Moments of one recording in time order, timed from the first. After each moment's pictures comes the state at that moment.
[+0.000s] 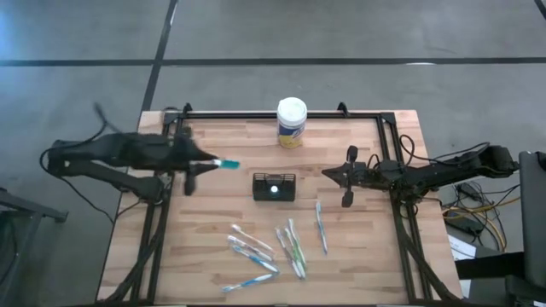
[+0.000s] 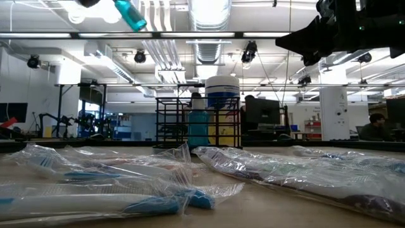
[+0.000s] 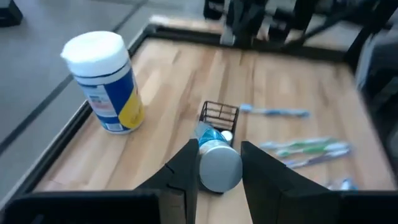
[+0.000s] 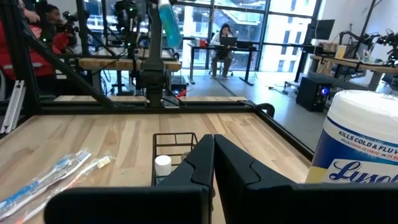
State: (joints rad) left arm -0.10 0.93 1.14 -0.79 -0.27 -0.19; right arm 0.06 0.89 0.22 0.67 0.25 -0.04
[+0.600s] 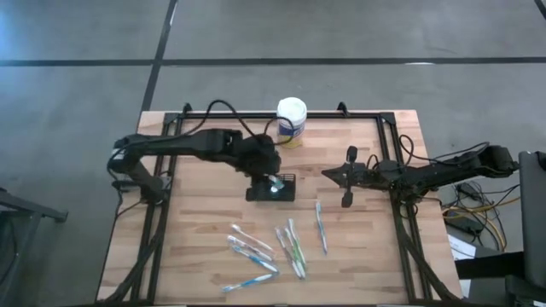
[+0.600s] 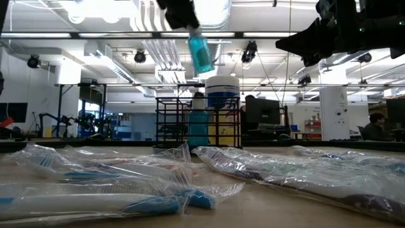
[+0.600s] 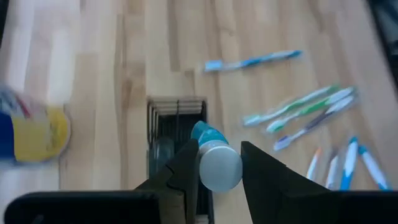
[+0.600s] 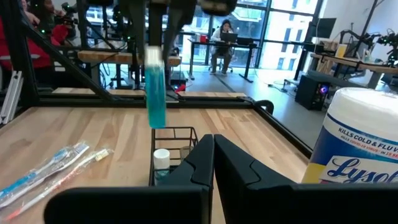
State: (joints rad) left arm 0.03 1.64 1.69 -0.94 0.07 0.07; right arm 0.06 0.89 0.22 0.65 0.25 -0.06
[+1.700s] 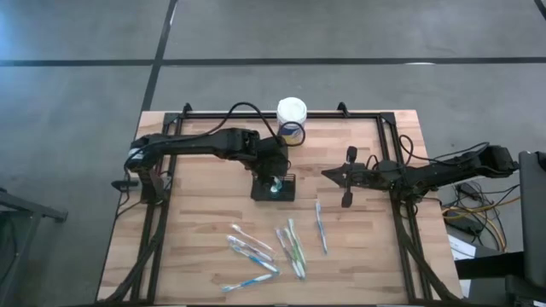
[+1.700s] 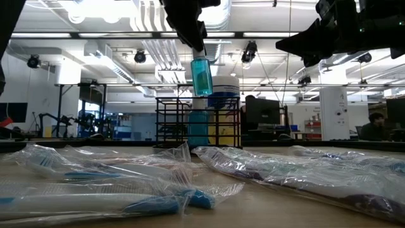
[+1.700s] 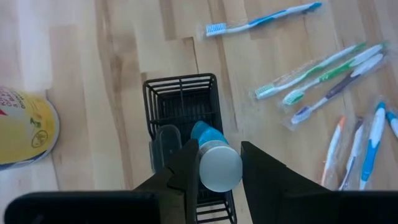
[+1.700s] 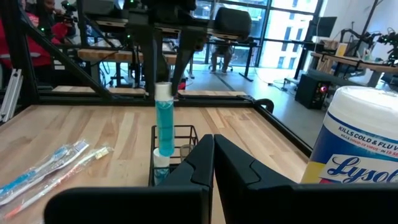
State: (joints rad) left arm 0.07 1.78 1.78 -1.05 0.10 0.19; right arm 0.06 0.89 0.22 0.64 0.25 -0.06
